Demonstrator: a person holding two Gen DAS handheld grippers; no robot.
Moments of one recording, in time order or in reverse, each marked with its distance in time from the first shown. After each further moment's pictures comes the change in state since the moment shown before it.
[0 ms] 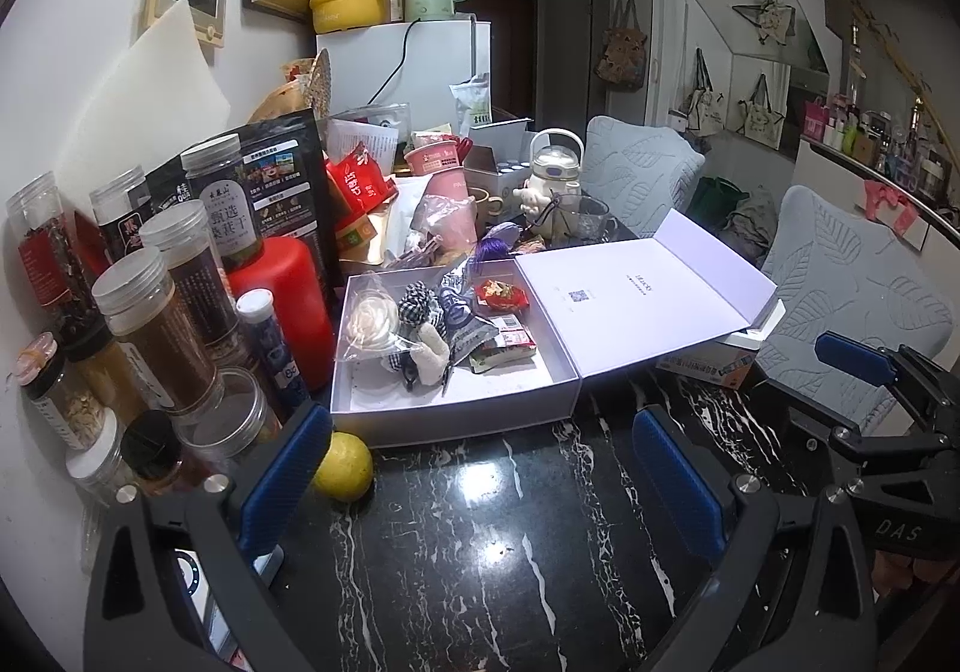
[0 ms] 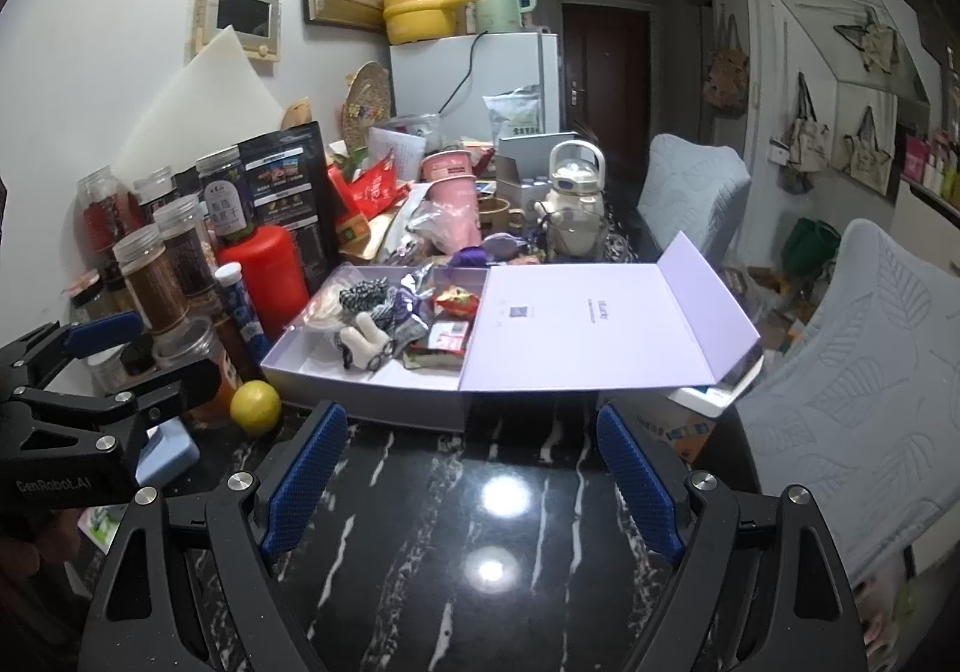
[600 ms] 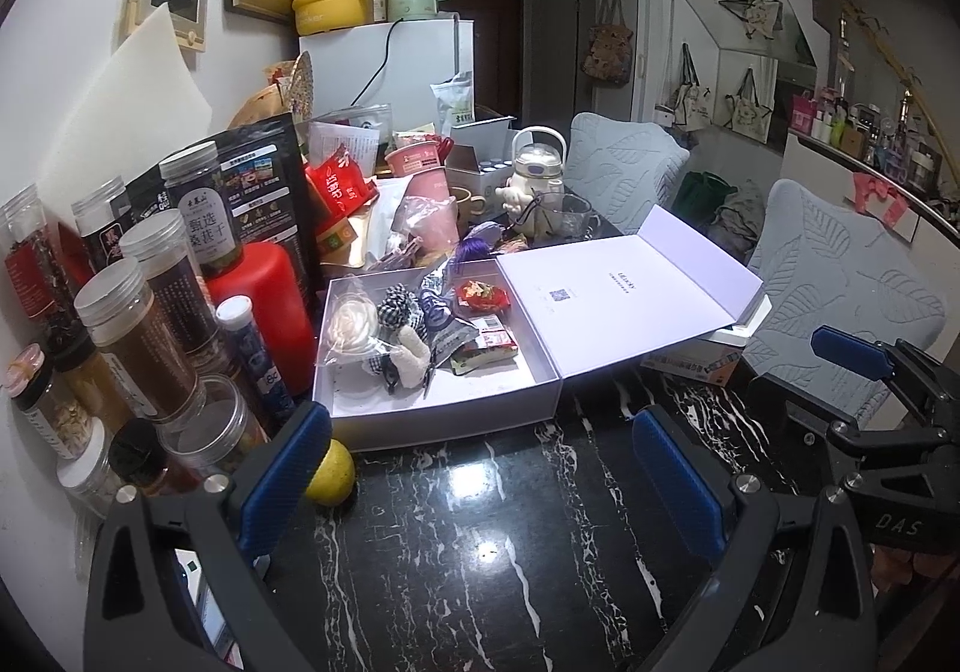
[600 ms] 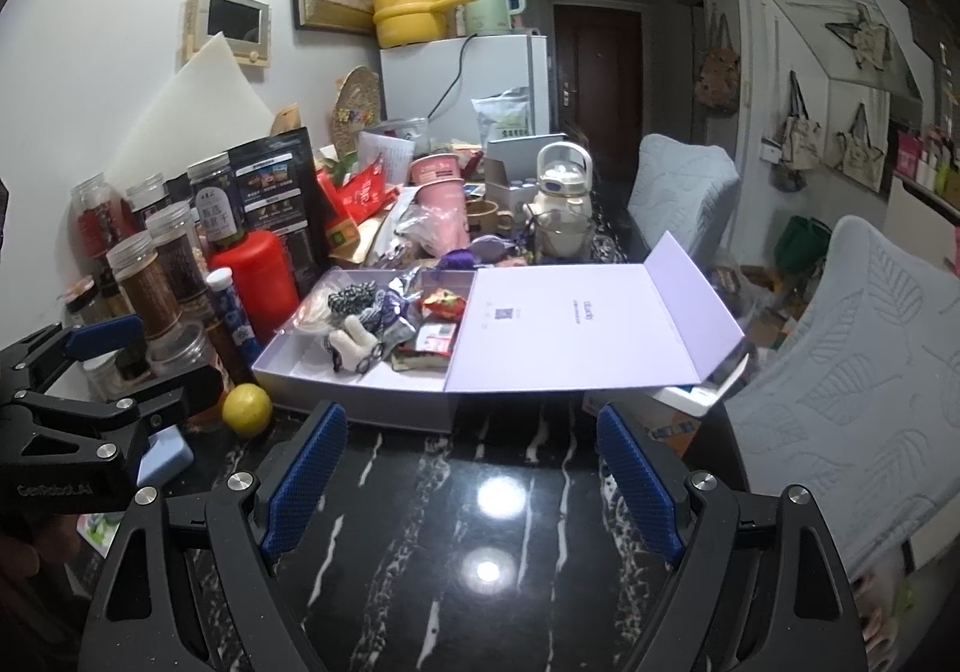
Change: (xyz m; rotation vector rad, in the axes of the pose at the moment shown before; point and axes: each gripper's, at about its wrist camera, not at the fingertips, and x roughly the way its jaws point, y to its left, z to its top) left arm 0.003 -0.012 0.002 0.019 0.006 -0.026; right arm -0.004 -0.009 0.000 0.011 -0.004 -0.015
